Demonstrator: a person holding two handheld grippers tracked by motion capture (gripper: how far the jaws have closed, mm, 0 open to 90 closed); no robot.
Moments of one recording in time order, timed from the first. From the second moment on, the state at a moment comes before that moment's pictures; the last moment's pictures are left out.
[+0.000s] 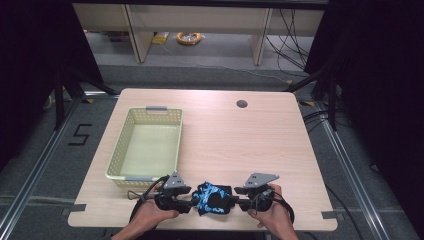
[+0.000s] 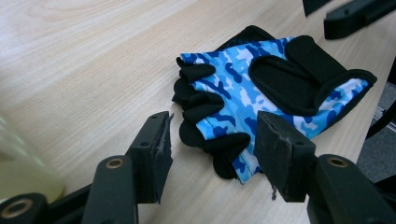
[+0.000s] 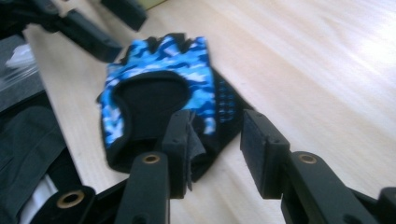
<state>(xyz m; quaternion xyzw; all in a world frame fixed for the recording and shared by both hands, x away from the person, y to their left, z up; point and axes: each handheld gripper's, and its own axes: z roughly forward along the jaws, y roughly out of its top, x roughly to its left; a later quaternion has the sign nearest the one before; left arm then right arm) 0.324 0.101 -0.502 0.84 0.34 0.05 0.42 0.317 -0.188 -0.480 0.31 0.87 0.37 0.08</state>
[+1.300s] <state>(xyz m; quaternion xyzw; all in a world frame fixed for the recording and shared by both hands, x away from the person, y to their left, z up) 0.303 0.092 -0.482 0.84 0.28 0.08 0.45 0.327 -0.186 -0.473 0.29 0.88 0.37 0.08</state>
